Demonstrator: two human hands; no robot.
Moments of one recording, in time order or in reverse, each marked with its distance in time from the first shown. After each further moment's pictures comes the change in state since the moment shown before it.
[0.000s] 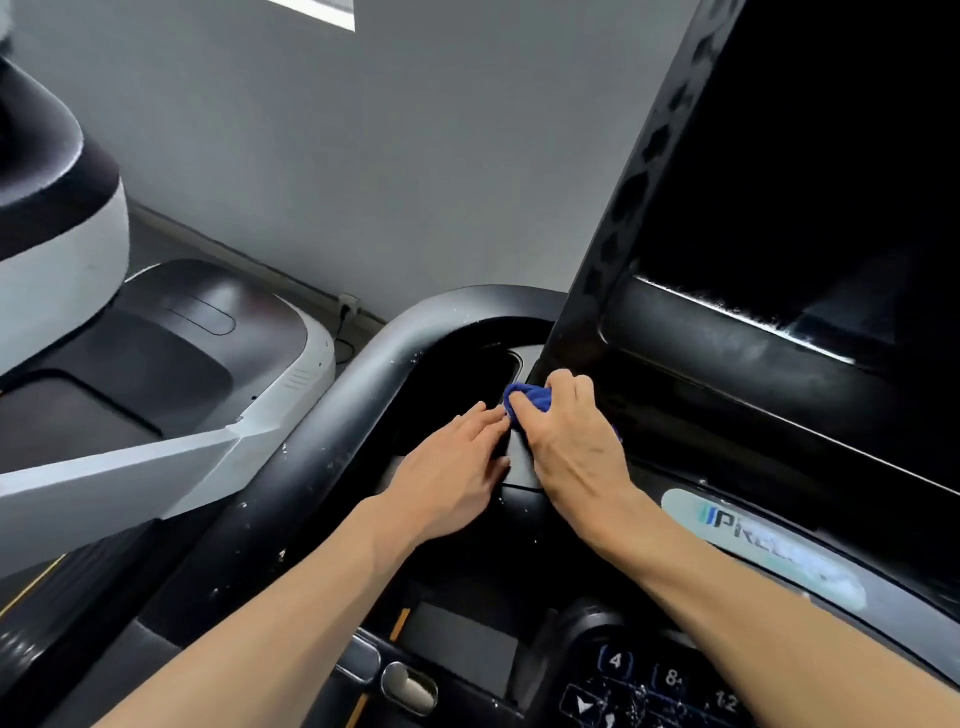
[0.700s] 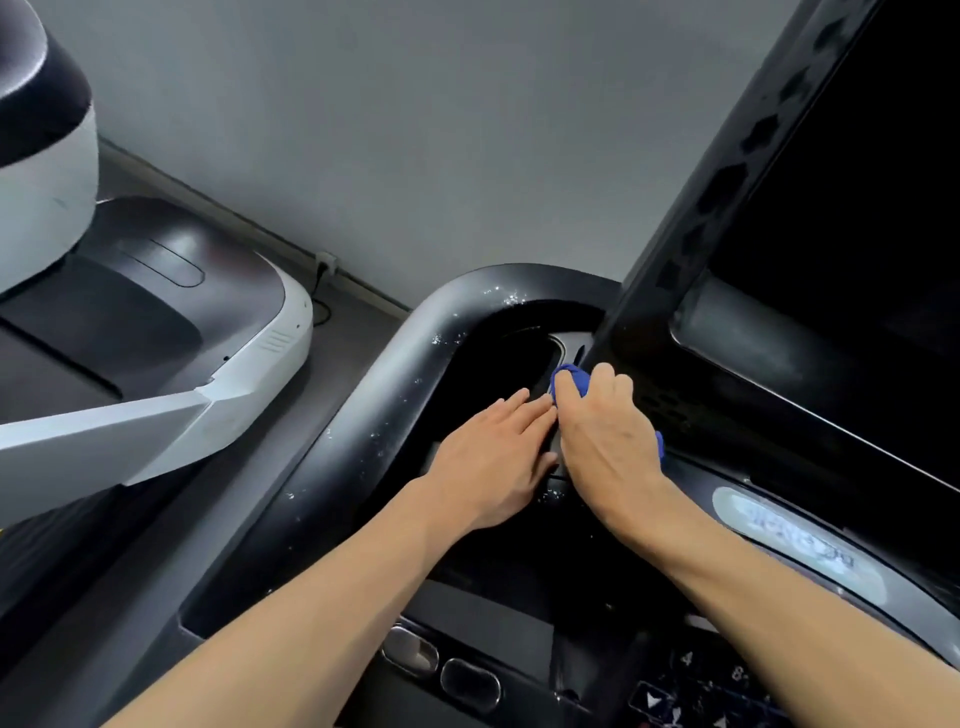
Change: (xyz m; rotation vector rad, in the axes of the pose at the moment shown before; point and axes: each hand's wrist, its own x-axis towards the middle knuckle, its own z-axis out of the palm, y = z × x) left_hand -0.002 -0.018 -0.004 0.040 -0.059 0.121; right_hand 0.013 -0.039 -0.008 -0.284 -0.133 0.172
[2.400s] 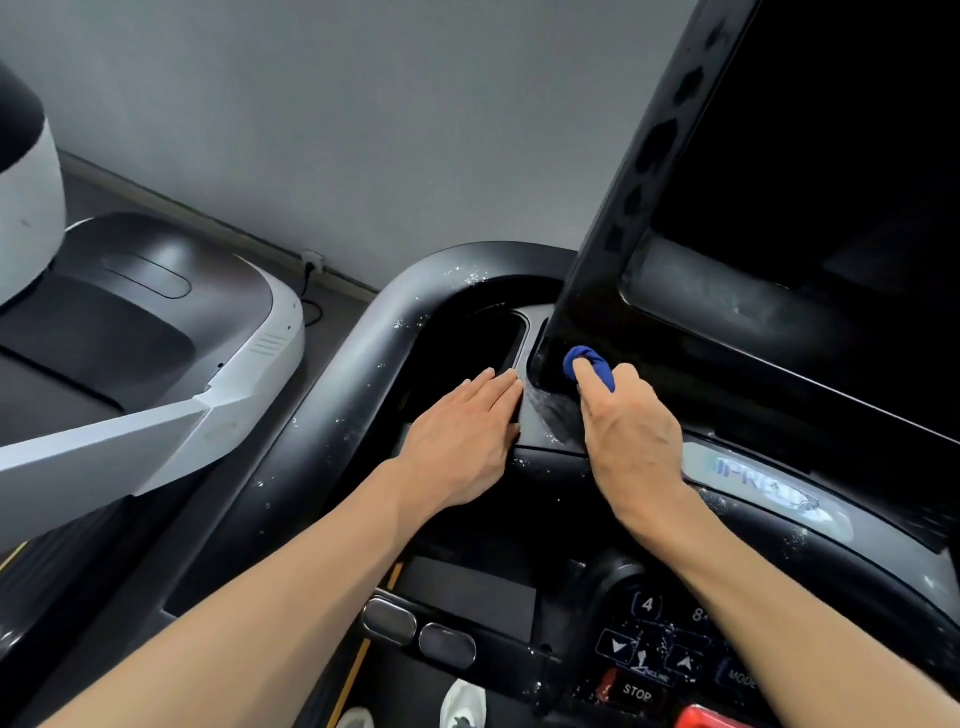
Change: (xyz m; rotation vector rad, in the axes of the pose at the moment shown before) left_hand -0.002 0.012 -0.005 0.109 -0.061 -0.041; right_hand -0.031 0.045 0.025 0.214 0.084 0.145
